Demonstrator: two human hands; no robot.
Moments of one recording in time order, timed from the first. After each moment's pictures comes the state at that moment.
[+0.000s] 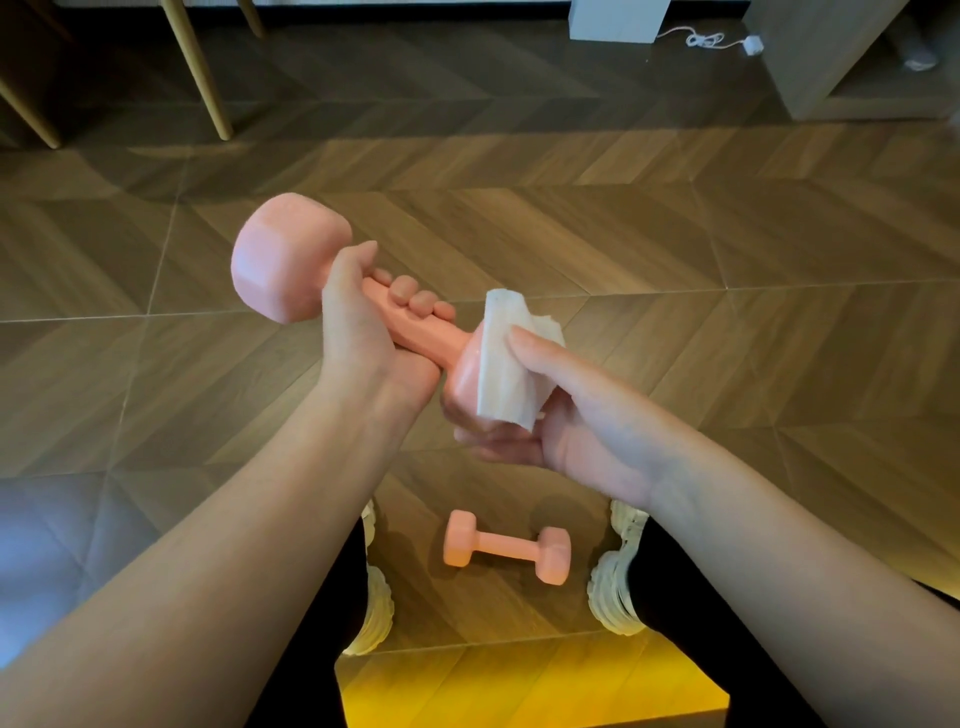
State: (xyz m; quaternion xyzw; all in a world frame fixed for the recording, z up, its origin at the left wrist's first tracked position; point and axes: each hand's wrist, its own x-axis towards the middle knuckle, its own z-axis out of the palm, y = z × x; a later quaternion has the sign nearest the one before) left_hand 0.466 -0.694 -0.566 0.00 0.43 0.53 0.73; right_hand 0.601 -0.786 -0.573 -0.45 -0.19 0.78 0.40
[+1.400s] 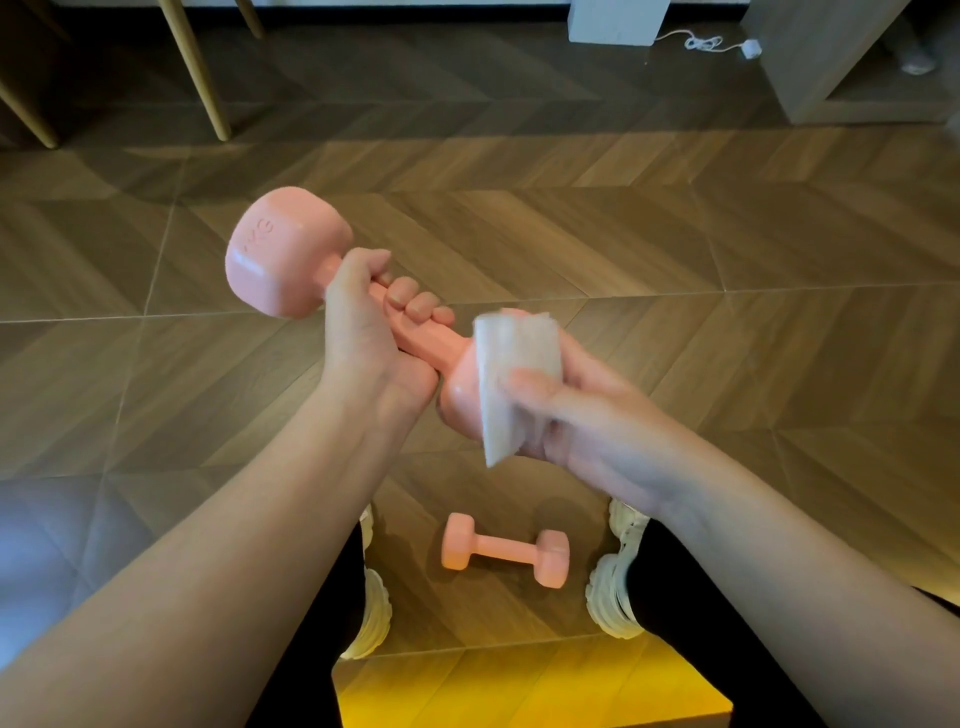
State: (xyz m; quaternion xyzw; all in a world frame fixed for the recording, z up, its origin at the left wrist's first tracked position) left_hand 0.470 -0.694 -0.562 0.02 0.43 0.53 0.73; right_hand 0.606 -0.790 -0.579 -0.45 -0.28 0.73 0.43
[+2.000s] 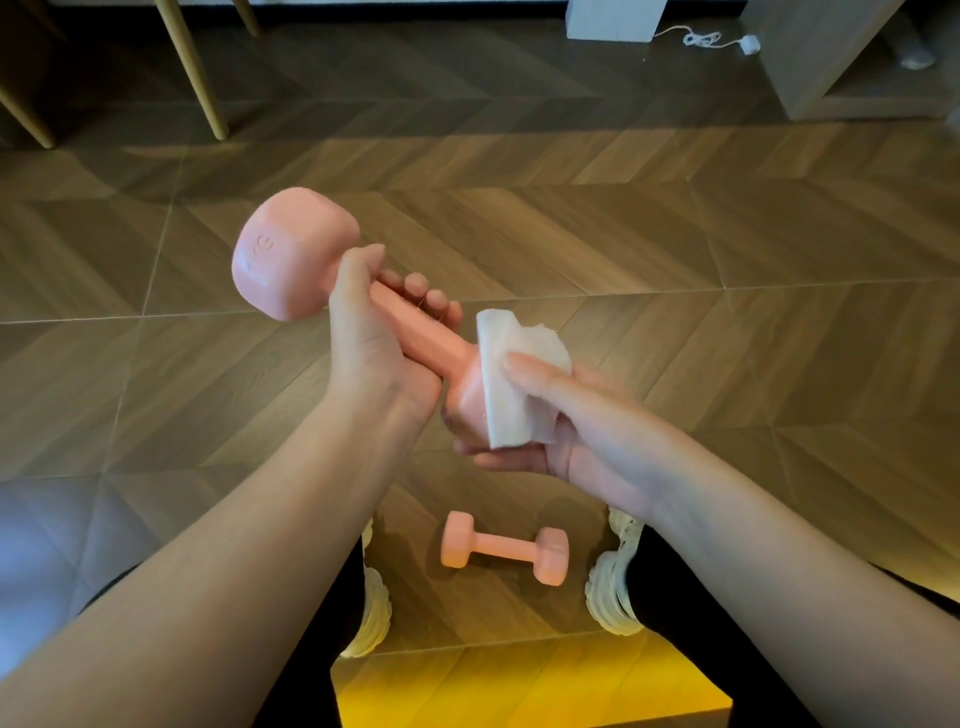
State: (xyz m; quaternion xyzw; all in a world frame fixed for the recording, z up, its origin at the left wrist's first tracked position) left_hand 0.475 -0.701 -0.564 0.04 0.44 0.54 0.72; right_hand 0.604 -0.793 -0.574 -0.46 -0.20 0.77 0.40
